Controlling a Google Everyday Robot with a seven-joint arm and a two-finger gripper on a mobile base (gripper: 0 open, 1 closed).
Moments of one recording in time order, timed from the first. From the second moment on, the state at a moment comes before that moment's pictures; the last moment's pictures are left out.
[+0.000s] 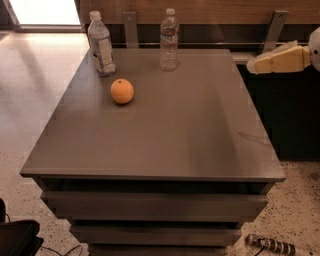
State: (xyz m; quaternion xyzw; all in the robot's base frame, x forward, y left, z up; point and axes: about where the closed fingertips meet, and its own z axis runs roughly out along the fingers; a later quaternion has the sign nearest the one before) arm 0.582 -0.265 1.027 -0.30 0.75 -0.01 0.59
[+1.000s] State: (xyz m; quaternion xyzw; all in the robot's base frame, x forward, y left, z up) arm 0.637 -0.230 1.011 -0.31 0.75 0.02 0.59
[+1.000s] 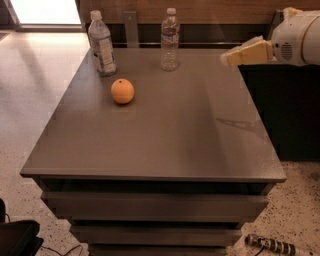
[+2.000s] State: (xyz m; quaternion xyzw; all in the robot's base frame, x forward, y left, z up) arm 0.751 -0.140 0.960 -0.29 0.72 0.10 0.62
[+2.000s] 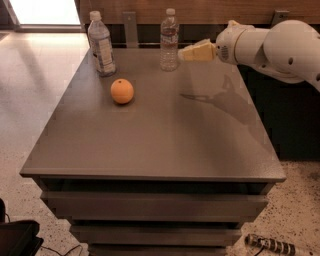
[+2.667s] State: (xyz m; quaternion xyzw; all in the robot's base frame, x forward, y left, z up) arm 0.805 -0.102 0.946 -0.29 0.72 0.19 0.61
